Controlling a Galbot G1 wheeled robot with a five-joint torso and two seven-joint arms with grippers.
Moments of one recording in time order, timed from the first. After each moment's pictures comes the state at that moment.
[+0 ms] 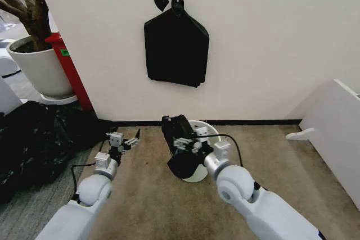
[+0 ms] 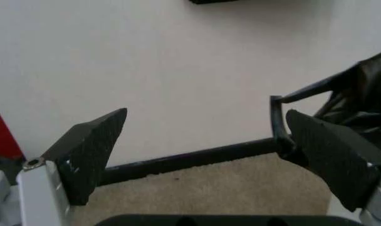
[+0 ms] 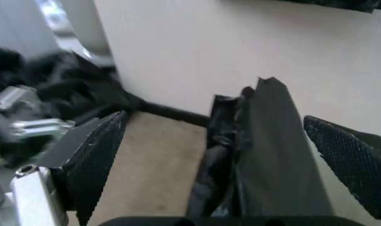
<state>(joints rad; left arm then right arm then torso) 1.16 -1.05 -0.28 -1.68 -0.39 -0.08 -0.10 -0.89 1.09 -0.19 1.98 0.66 -0.38 0.34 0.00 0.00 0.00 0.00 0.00</state>
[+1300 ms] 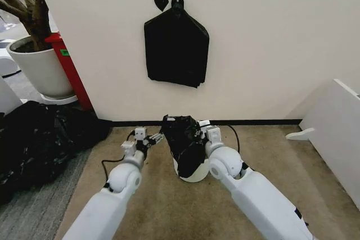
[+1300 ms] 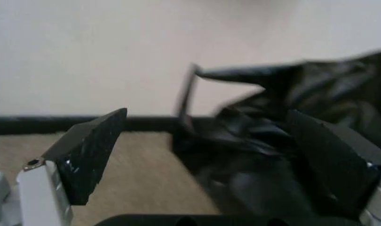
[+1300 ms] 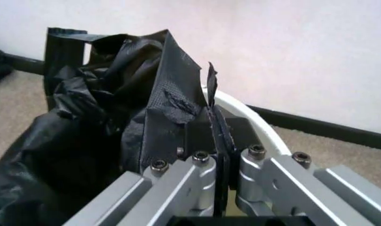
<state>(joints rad) 0.94 -1.24 -0.09 -1.64 -0.57 0.24 -0.25 -0.83 1.20 -0.08 1.79 0.54 -0.62 0.50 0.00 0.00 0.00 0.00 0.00</state>
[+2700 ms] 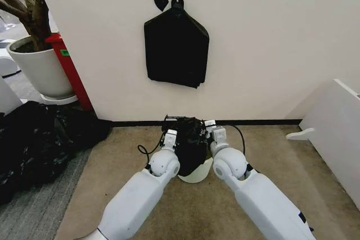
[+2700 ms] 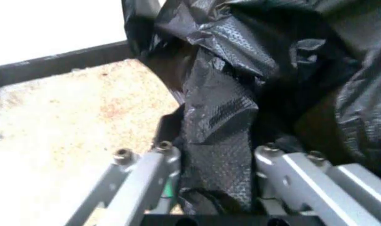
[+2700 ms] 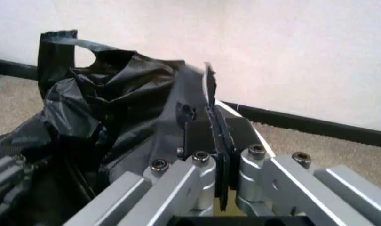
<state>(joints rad) 0.76 -1.35 0.11 -1.49 -0.59 0.65 -0.57 -0.87 1.18 -0.05 1.80 0.54 -0.58 0.48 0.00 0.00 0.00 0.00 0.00</state>
